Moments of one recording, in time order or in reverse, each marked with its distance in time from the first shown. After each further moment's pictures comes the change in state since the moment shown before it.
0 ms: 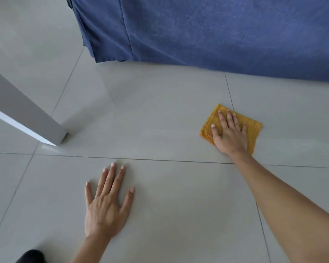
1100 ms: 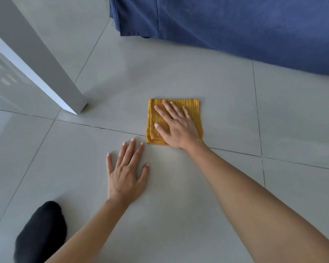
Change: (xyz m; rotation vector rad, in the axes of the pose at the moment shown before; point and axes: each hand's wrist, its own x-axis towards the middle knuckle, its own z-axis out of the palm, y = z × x) left_hand 0.001 0.015 0.007 -0.102 0.048 -0.013; right_hand -0.053 -0.164 0.027 0.019 -0.085 -0.691
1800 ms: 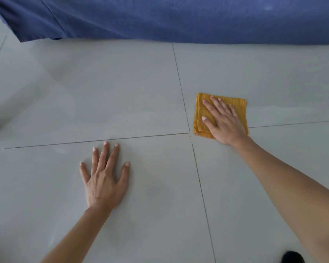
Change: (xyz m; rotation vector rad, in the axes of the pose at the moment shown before) left_hand -0.014 0.112 0.047 0.044 -0.063 0.018; right_hand -0.207 0.258 -0.039 -0.046 0.053 0.483
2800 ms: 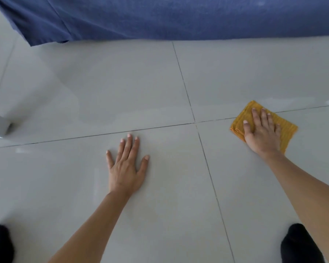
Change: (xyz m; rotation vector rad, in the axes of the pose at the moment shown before) left_hand -0.002 -0.002 0.005 0.021 -0.102 0.205; right_hand -0.088 0.043 0.005 0.079 0.008 0.568
